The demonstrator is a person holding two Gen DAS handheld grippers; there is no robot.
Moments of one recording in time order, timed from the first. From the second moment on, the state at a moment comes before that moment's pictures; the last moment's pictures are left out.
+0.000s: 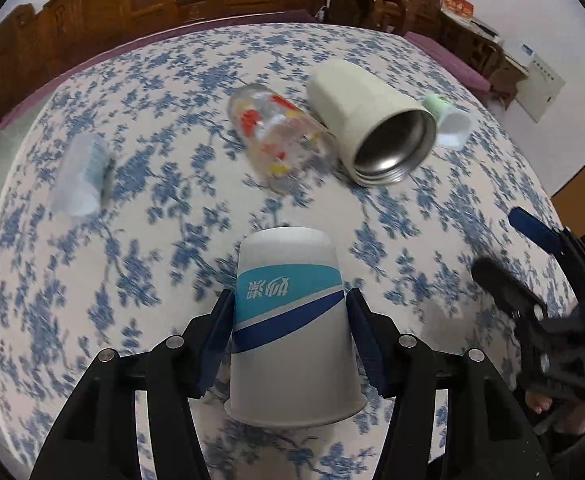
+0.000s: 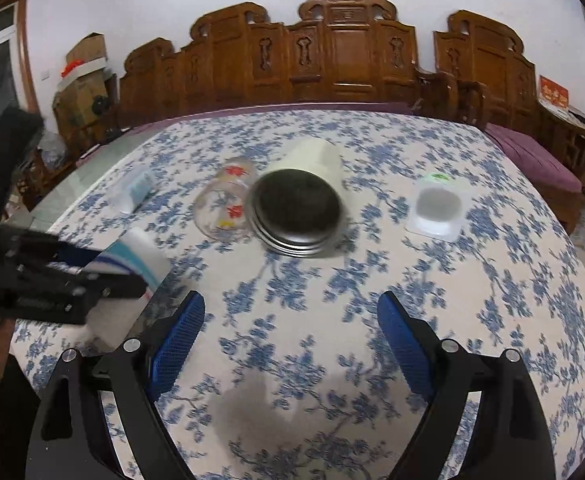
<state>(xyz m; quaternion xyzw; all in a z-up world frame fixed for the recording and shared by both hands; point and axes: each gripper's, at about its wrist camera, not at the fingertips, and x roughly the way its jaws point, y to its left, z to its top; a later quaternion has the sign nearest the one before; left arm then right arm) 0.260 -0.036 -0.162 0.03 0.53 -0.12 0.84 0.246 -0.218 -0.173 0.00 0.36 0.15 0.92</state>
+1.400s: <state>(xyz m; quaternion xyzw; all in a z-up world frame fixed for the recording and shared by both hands) 0.204 0.079 -0.126 0.00 0.36 -0.02 0.93 0.274 -0.106 -0.127 -0.05 0.41 0.20 0.89</state>
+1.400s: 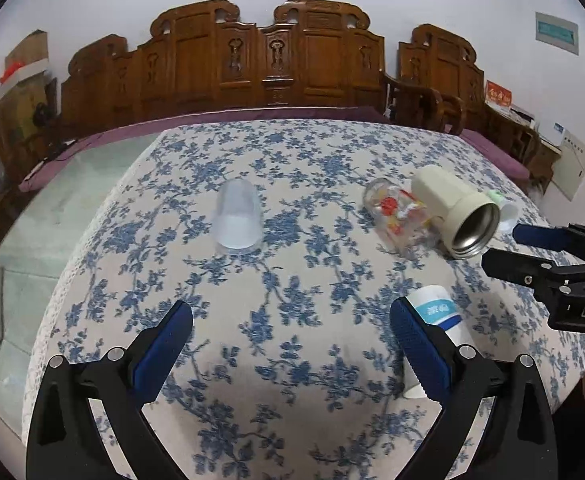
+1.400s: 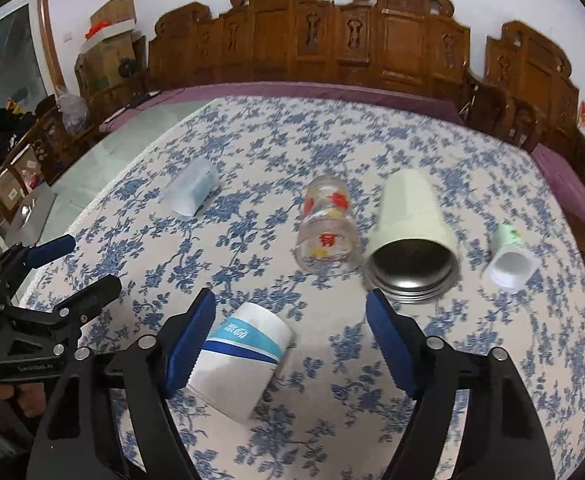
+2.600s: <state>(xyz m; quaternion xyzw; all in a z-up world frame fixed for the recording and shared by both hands) 0.205 0.098 -0.119 -0.03 0.36 -0.02 0.93 0.336 -0.093 -0.217 0.13 0.64 0.20 0.73</state>
